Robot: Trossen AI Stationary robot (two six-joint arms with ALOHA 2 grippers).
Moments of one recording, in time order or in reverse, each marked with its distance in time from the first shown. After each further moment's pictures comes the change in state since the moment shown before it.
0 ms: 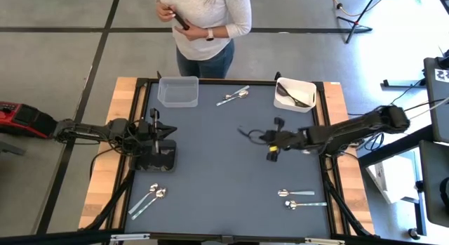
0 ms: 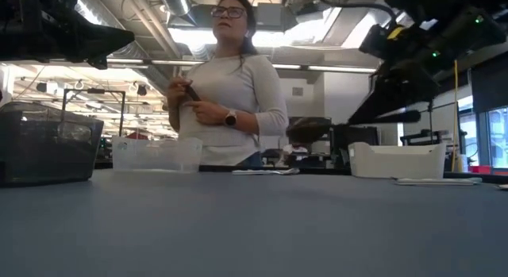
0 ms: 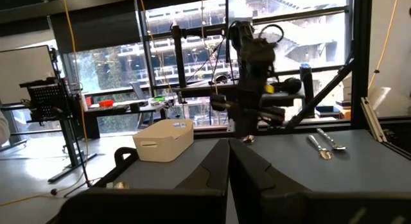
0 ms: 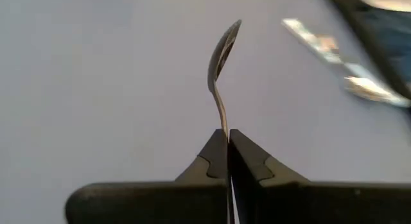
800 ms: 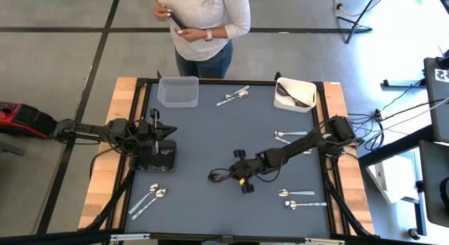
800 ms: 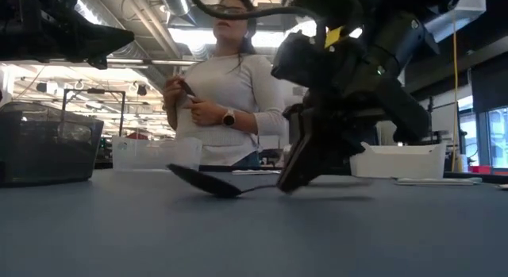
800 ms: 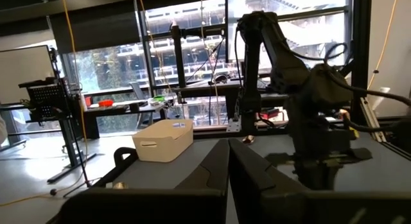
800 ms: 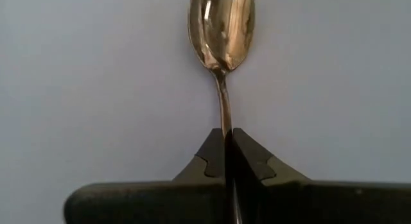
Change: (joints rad) left arm 0.000 0.000 0.000 0.000 0.002 0.000; right arm 0.182 0.750 0.498 0.091 -0.323 -0.043
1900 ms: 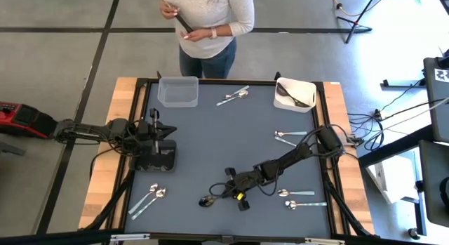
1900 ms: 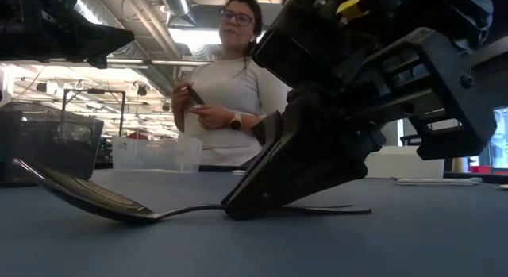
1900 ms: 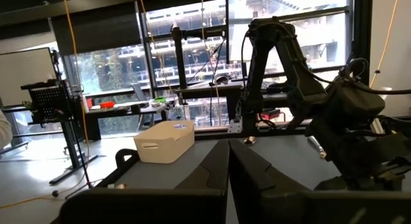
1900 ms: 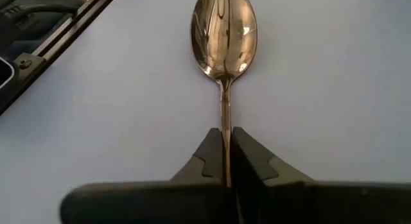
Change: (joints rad) left arm 0.000 0.000 0.000 0.004 -0.003 0.008; right arm 0.078 0.211 0.006 0.441 -0.160 0.049
